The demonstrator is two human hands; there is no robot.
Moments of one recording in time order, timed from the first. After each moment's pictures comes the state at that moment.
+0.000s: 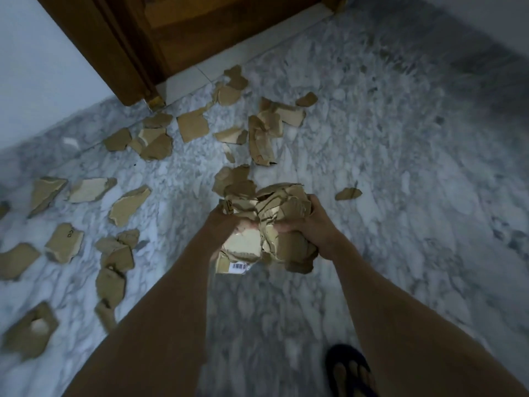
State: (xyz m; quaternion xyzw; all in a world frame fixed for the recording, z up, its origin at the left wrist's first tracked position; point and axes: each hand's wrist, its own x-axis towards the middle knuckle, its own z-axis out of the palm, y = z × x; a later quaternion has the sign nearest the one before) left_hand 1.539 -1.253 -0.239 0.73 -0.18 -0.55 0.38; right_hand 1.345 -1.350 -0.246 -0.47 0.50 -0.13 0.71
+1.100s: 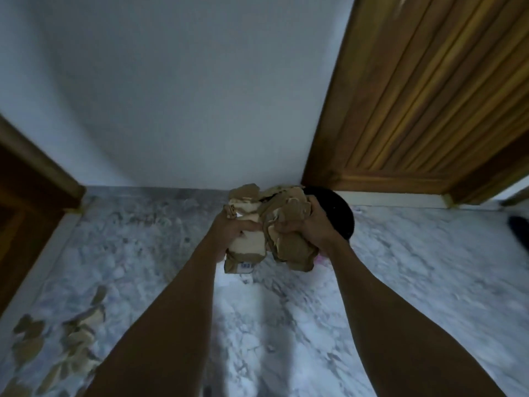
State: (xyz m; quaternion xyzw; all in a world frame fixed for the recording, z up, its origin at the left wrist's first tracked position) left_hand 0.936 -1.576 0.316 0.53 -0.45 -0.69 0.23; right_hand 0.736 -1.506 0.320 -0.32 0.66 -0.45 0.51
